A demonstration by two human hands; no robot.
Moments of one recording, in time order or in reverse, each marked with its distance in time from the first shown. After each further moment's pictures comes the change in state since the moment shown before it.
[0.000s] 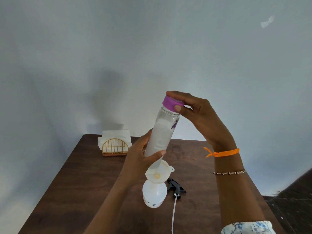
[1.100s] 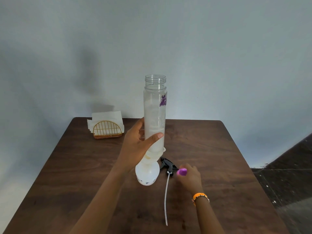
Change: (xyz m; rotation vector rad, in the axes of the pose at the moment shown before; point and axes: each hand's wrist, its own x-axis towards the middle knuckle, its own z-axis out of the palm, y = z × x) left_hand -0.004 -0.002 0.028 -0.278 -0.041 -0.175; right_hand -0.191 0.223 0.062 -0.544 0.153 0.993
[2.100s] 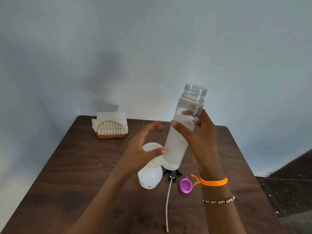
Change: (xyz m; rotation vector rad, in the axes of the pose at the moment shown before) left_hand 0.002 -0.016 -0.013 0.154 -0.133 0.071; right_hand -0.060 -0.174 -0.129 0.750 0.189 -0.485
